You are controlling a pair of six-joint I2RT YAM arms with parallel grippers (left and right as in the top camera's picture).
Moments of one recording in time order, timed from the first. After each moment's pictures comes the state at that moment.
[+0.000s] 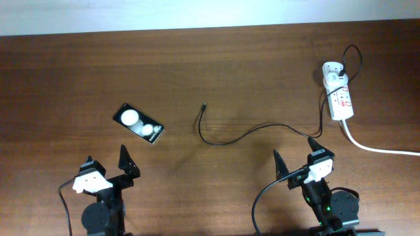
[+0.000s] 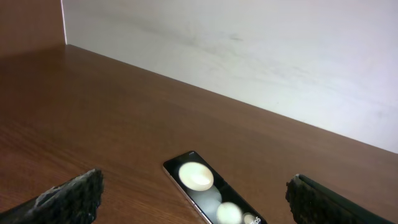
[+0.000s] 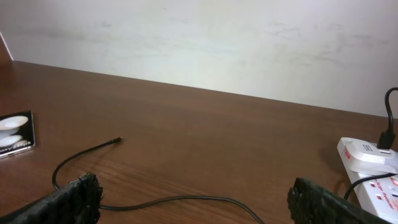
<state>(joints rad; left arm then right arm) 0.14 0.01 0.01 -0.08 -0.06 -0.25 0.13 0.01 0.01 -0.06 -0.18 -0.03</state>
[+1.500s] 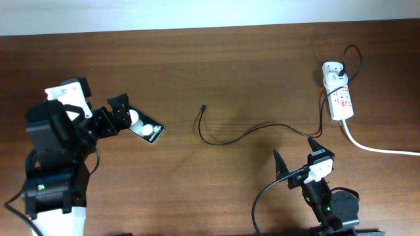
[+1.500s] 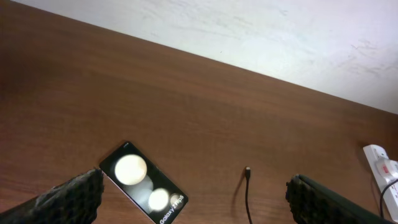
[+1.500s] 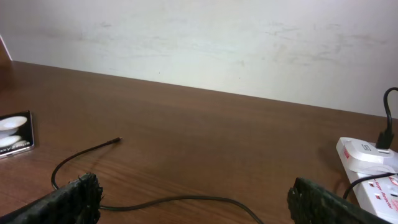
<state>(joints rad) 0.14 0.99 1.09 -0.63 0.25 -0.22 0.13 0.01 0.01 -0.06 -0.17 -0.03</state>
